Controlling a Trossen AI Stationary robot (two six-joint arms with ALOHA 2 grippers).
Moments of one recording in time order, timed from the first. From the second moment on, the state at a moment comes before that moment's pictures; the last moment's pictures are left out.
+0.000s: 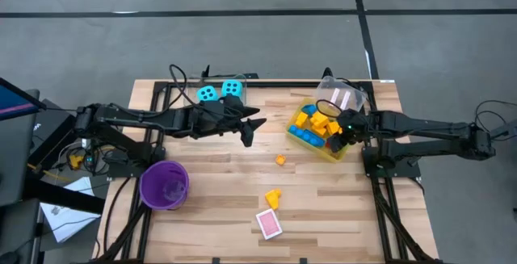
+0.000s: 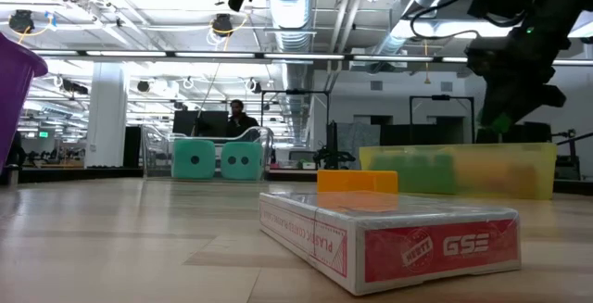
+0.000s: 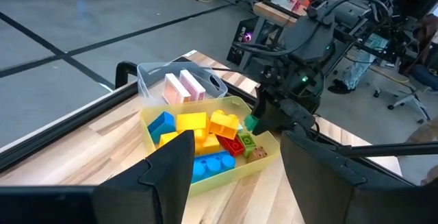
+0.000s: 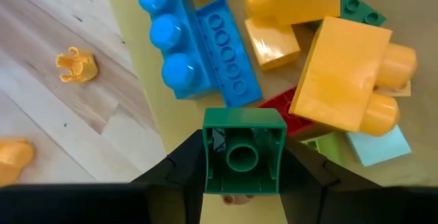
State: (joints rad) left arm 0.00 1.38 1.15 -0.04 -0.39 -0.41; right arm -0.25 0.81 0.58 -0.85 0.08 0.76
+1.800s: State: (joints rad) left arm 0.00 1.38 1.15 0.11 -0.36 -0.42; right arm -0.25 0.81 0.58 -0.84 0.11 0.78
